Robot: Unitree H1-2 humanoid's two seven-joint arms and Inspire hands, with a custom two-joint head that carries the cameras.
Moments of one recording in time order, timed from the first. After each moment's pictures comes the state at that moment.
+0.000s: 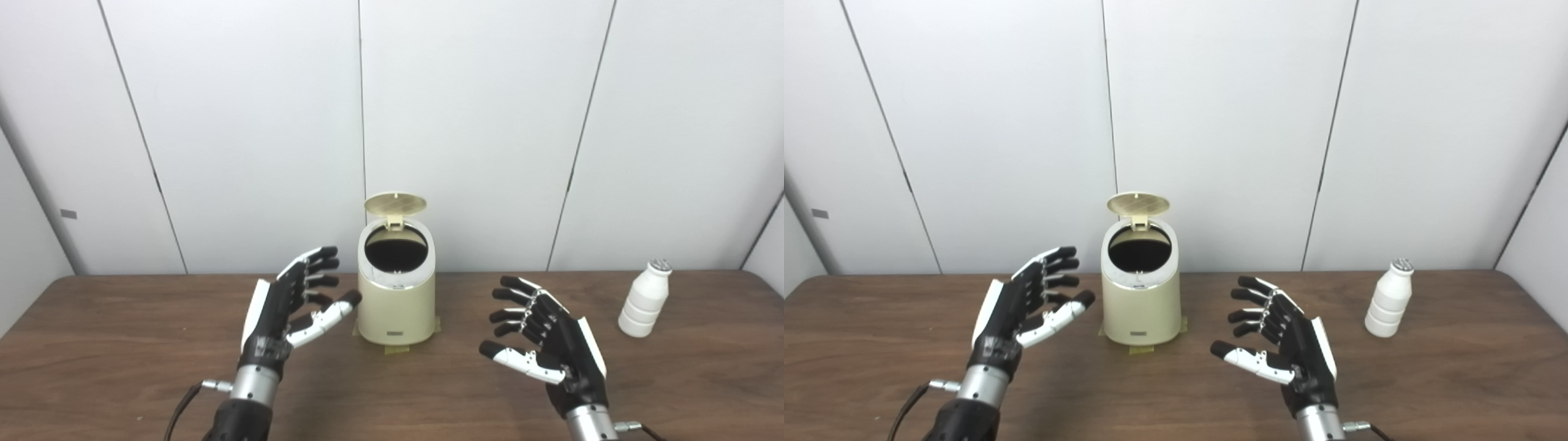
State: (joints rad) left arm -0.26 0.08 0.00 -0.08 0.14 0.09 -0.01; right arm -0.18 -0.03 -0.03 -0.03 0.02 -0.08 -0.01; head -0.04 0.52
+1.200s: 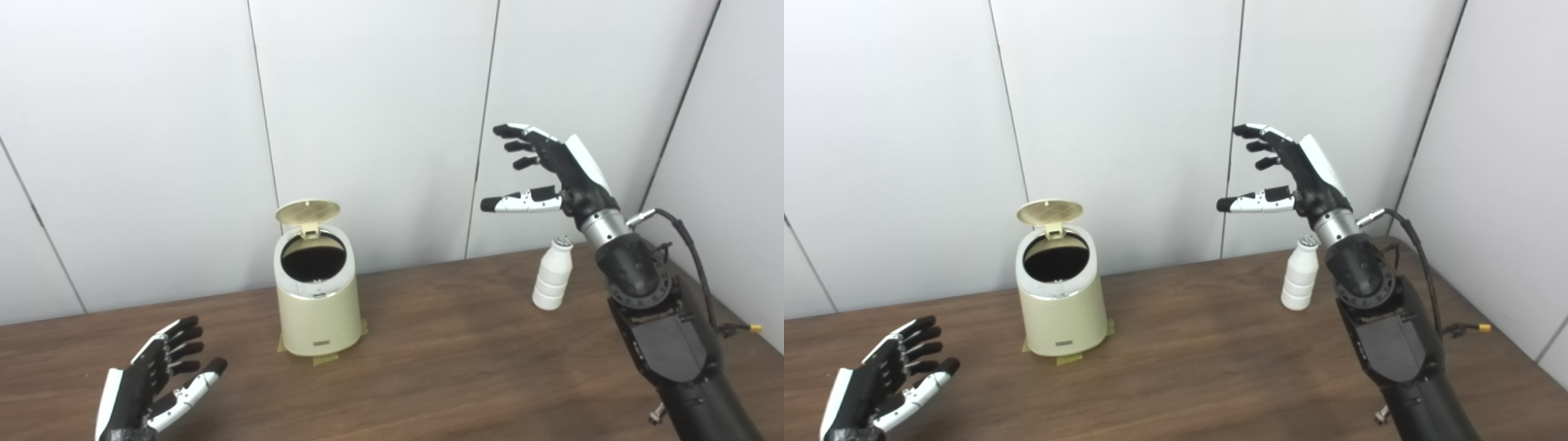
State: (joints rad) left arm -0.20 0.16 0.05 0.03 0.07 -0.03 -0.01; right arm -0.58 -0.55 -0.11 0.05 -0.28 0.13 0.04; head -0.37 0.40
